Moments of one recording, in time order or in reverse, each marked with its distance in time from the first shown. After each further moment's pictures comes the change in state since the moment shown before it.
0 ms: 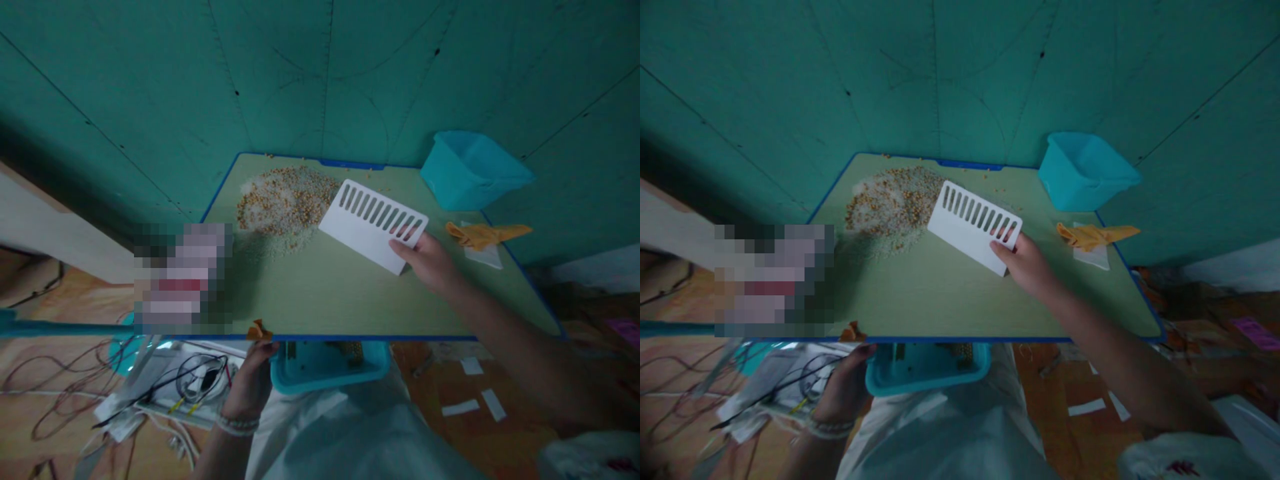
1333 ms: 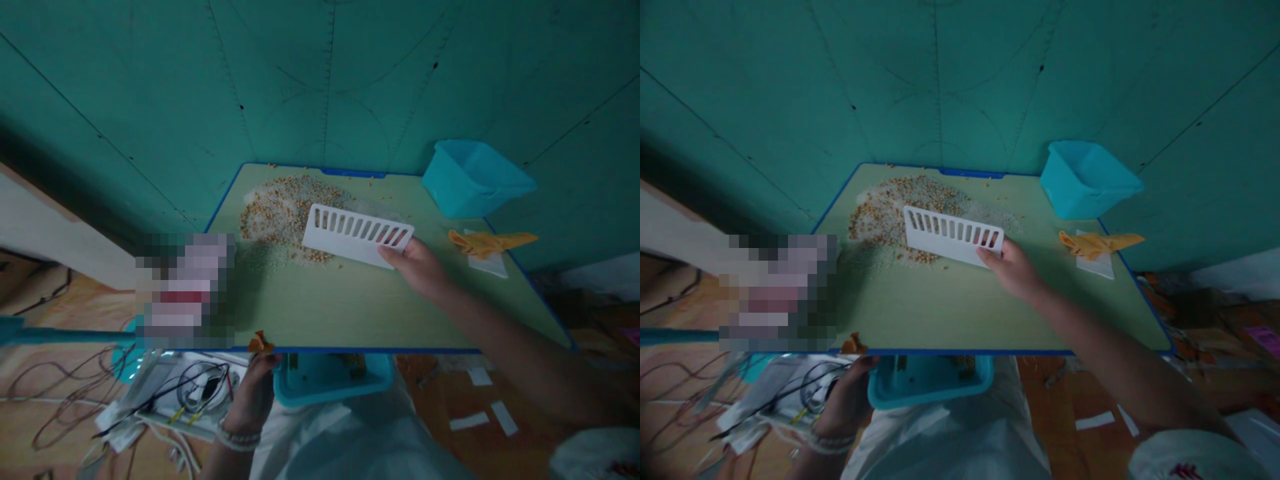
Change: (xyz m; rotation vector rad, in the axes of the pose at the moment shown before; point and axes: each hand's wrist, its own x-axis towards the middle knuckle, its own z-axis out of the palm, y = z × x) left_hand 0.004 -0.004 -0.005 0.052 -0.014 0.057; right_hand 0.007 -0.014 0.021 0.060 -0.088 -0.074
